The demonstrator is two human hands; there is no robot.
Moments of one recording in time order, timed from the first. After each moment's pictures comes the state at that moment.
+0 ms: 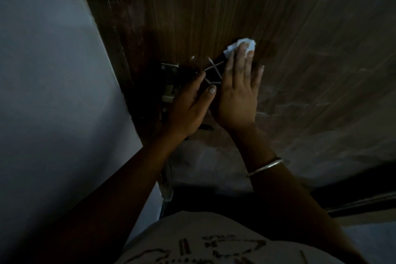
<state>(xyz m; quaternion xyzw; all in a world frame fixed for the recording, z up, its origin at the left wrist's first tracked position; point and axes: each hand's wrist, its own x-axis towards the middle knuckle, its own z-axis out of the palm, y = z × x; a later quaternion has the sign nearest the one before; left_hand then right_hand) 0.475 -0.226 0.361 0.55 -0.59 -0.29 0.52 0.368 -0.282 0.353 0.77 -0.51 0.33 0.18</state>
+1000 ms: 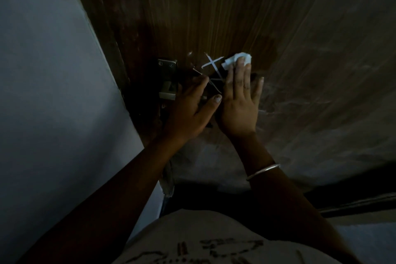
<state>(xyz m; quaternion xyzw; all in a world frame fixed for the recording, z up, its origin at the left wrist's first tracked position) 0.467 -0.228 0.345 0.59 -0.64 -0.20 0.45 0.347 -0.289 0.317 0.78 -0.50 0.32 0.19</state>
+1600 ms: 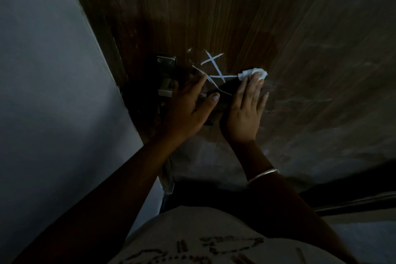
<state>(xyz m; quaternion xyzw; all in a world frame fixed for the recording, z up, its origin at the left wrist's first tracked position) 0.463 -0.226 0.345 0.59 -0.63 -0.18 0.46 0.332 -0.283 0.291 0.74 -0.58 0.31 0.13</state>
